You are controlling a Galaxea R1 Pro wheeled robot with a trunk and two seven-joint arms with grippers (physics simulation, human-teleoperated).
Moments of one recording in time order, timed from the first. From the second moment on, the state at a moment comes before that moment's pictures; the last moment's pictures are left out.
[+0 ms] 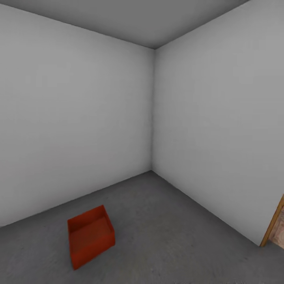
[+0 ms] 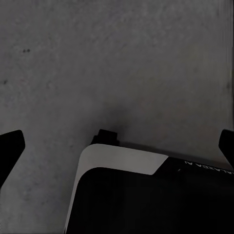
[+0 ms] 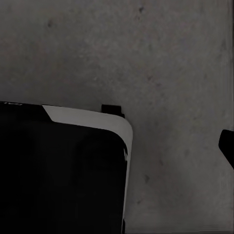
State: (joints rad) left arm -0.26 -0.02 0.04 0.00 0.18 -0.02 0.11; right arm -0.11 -0.03 0.32 0.03 -0.22 -0.18 0.01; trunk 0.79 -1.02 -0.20
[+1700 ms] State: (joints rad) left arm -0.26 -0.02 0.04 0.00 0.18 -0.02 0.11; right arm -0.11 -0.03 0.31 0.03 -0.23 -0.18 0.01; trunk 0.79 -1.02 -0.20
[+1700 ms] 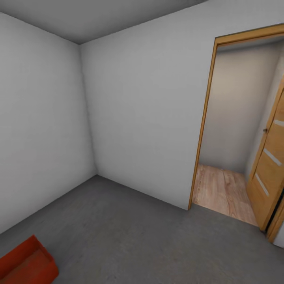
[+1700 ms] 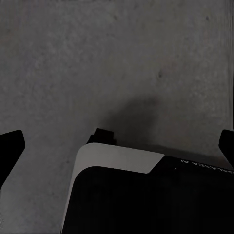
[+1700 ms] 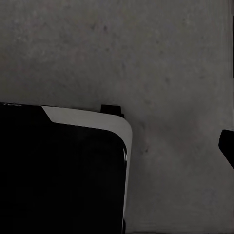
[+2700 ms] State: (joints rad) left arm -0.26 -0.02 0.04 0.00 0.18 -0.02 0.11; right arm -0.11 -0.03 0.31 0.03 -0.23 -0.18 0.01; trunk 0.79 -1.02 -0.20
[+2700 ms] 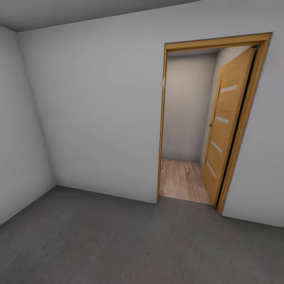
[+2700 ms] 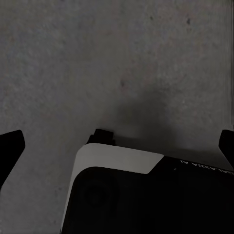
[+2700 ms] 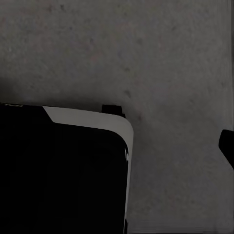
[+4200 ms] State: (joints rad) left arm -0.26 -0.03 0.04 0.00 0.18 -0.01 0.11; right arm -0.11 -0.03 0.32 0.03 -0.22 -0.18 0.01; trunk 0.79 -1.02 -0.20
